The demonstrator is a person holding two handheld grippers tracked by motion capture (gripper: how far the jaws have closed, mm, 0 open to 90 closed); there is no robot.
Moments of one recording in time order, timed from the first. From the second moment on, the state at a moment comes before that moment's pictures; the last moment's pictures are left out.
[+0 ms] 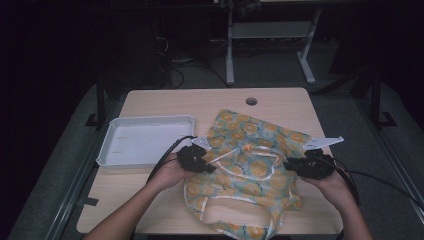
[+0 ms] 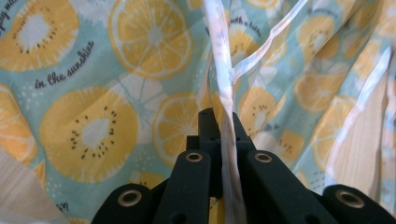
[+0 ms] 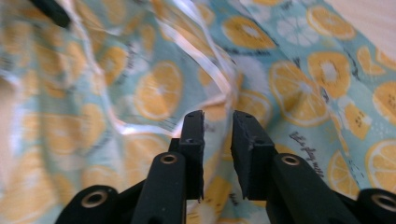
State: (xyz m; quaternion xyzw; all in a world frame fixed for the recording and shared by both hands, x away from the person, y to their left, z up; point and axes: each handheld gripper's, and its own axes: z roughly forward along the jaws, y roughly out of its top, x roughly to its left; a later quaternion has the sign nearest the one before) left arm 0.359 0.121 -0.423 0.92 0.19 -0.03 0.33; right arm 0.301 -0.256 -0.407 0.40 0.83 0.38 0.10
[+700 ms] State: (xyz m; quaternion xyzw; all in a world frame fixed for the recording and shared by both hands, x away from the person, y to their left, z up) left arm 0.366 0.135 -0.414 0.89 0.22 -0.07 0.40; right arm 0.280 -0.212 -0.418 0.30 0.89 0.34 0.04
